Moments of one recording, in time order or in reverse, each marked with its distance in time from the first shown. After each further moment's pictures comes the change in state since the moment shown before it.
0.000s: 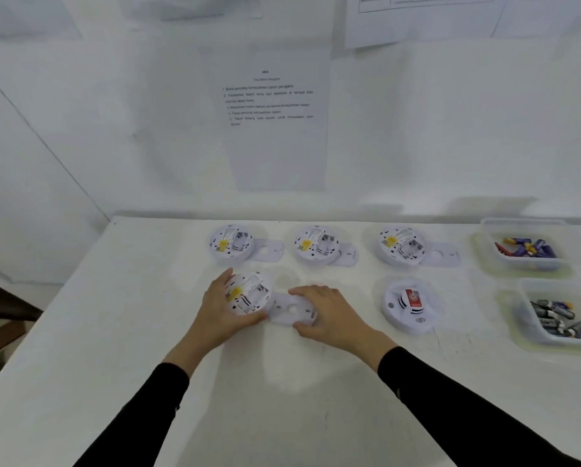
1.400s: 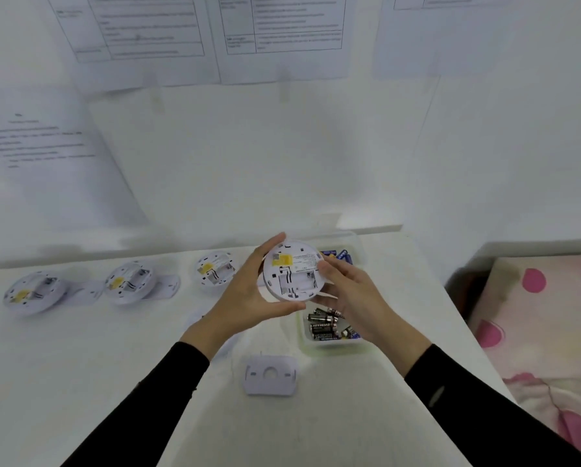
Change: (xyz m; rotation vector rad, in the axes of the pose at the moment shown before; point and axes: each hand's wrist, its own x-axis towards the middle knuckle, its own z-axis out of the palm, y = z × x) left_hand -0.021 0.263 0.303 -0.137 -0.297 0.634; right_hand -0.190 0.163 -0.272 1.250 0.430 0.496
